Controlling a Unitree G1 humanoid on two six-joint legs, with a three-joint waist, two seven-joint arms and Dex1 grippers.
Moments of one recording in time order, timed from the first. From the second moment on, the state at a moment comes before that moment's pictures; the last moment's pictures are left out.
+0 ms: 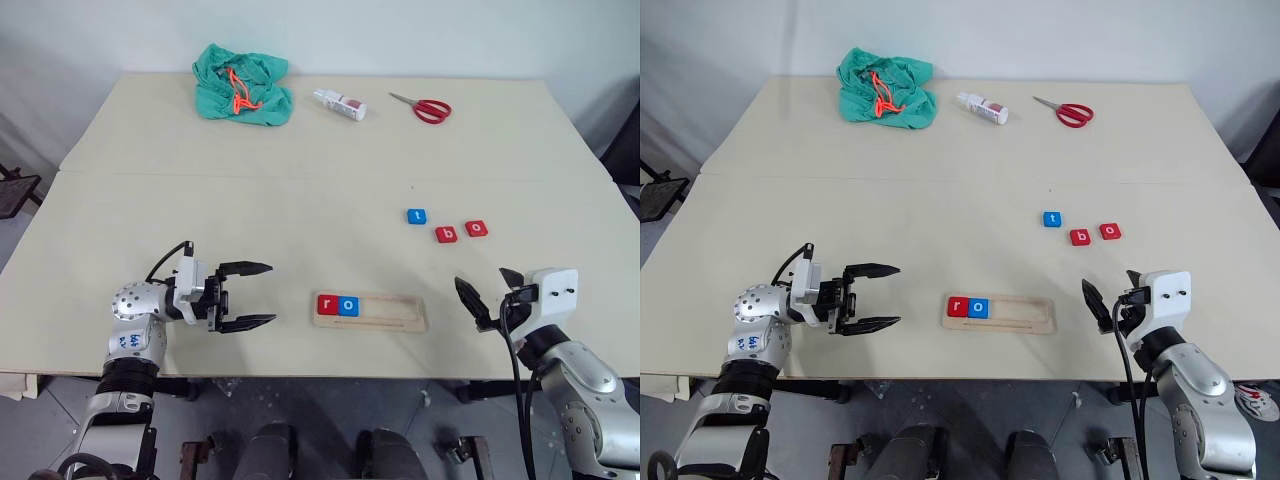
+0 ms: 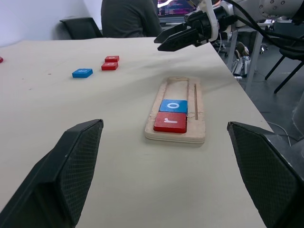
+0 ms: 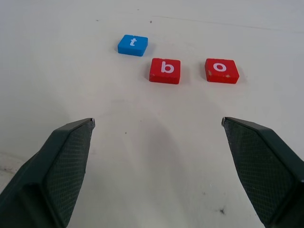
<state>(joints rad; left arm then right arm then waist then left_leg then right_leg) -0.46 0.49 0.10 0.52 -0.46 -0.30 -1.50 0.08 -0.43 -0.33 -0.39 0.42 0.42 0.37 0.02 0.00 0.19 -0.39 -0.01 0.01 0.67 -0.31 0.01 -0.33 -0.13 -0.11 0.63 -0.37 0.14</state>
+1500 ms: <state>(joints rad) -0.23 0.53 0.04 0.05 -0.47 -0.15 -1.34 -0.54 -0.42 -0.12 0.30 0.23 0.40 0.40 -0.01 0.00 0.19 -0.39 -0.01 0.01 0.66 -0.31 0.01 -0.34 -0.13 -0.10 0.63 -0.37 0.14</state>
